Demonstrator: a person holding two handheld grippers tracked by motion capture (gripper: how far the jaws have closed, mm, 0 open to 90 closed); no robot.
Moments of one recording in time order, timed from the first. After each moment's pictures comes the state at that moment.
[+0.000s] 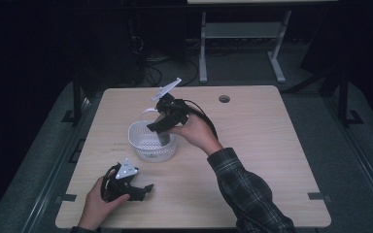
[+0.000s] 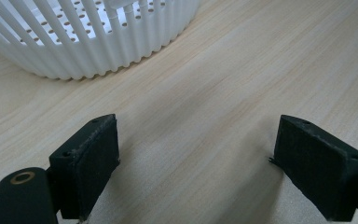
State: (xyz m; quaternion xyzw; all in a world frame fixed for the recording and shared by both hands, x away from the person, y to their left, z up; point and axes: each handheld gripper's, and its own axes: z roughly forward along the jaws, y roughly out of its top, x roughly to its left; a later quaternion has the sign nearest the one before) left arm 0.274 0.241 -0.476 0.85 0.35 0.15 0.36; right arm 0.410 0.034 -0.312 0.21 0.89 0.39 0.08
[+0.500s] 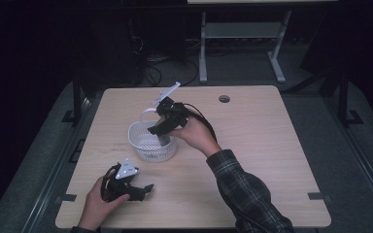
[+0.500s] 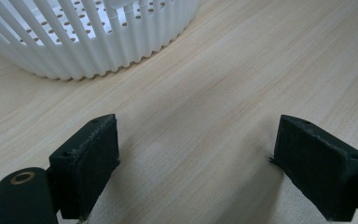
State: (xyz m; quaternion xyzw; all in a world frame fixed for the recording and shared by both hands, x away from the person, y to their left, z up) left arm 0.274 0.241 -0.476 0.85 0.35 0.15 0.36; right arm 0.414 0.036 -0.328 0.21 0.90 0.38 0.08
